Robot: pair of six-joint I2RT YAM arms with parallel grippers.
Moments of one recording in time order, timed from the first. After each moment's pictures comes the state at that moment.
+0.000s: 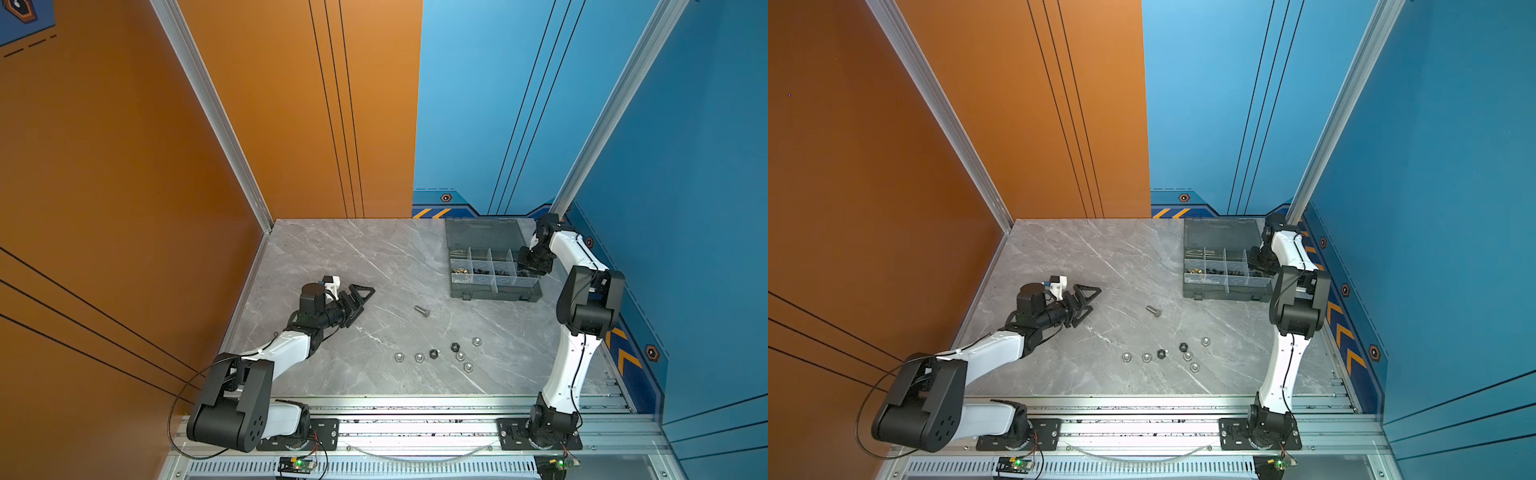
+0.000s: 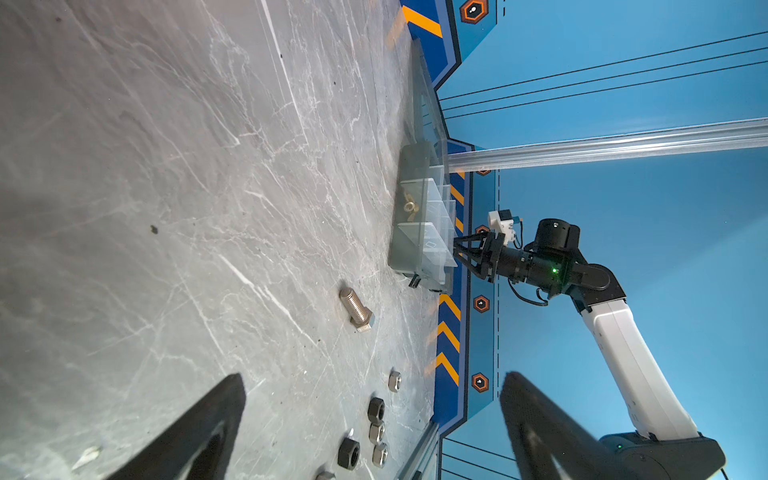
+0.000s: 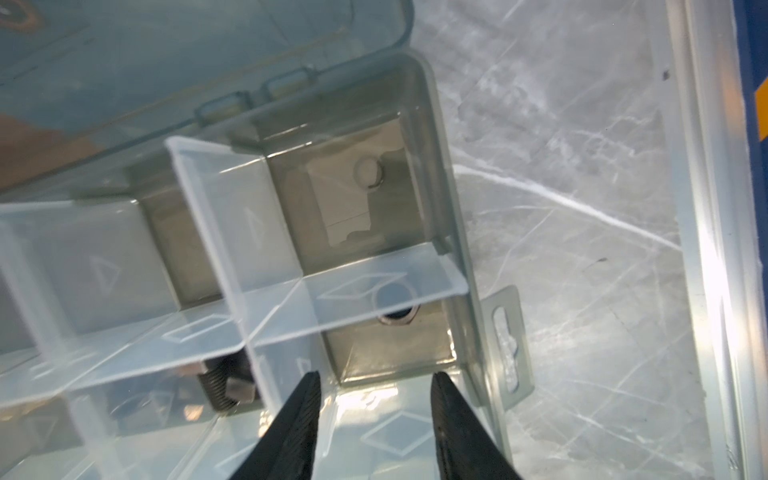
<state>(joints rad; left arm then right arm) -0.16 1.34 0.46 0.42 0.63 -1.09 -0.18 2.15 1.83 -0.97 -0.04 0.16</state>
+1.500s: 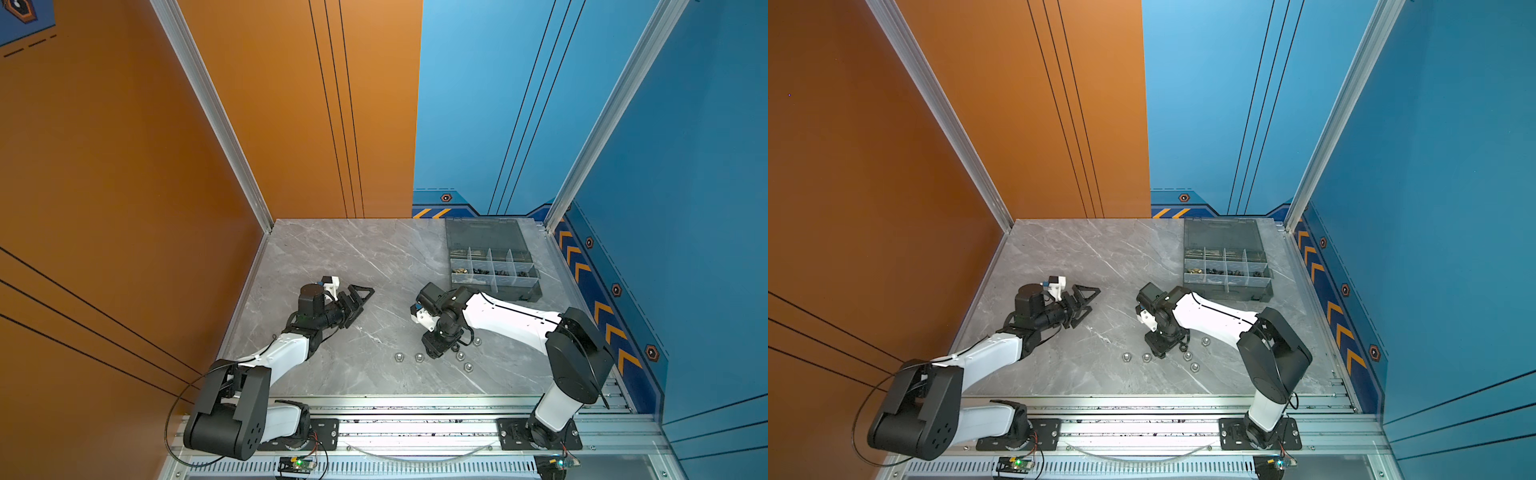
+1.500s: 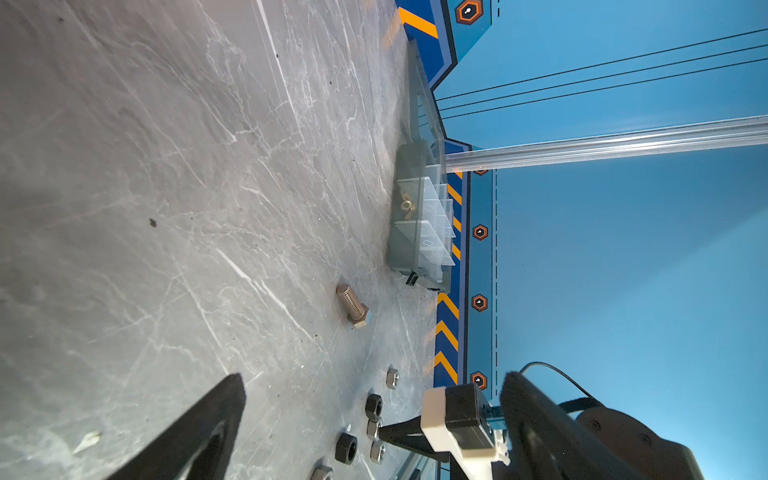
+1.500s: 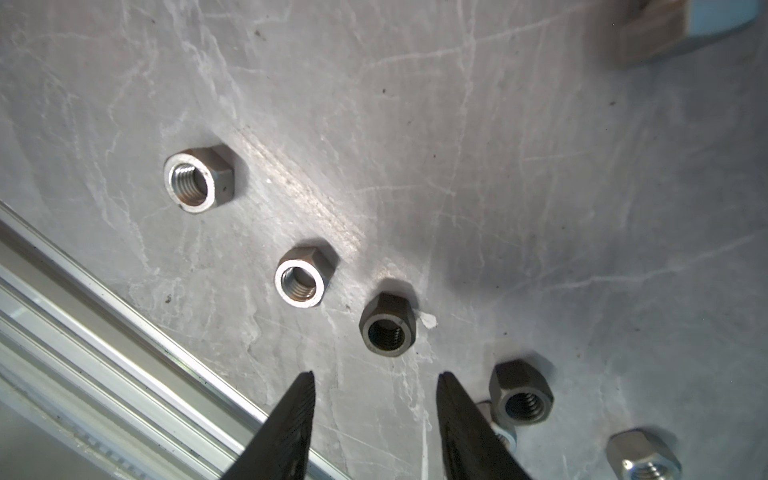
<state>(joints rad) -0.16 1.30 0.45 0.39 0.63 -1.09 0.80 1.71 1.17 -0.90 -0.14 0.09</state>
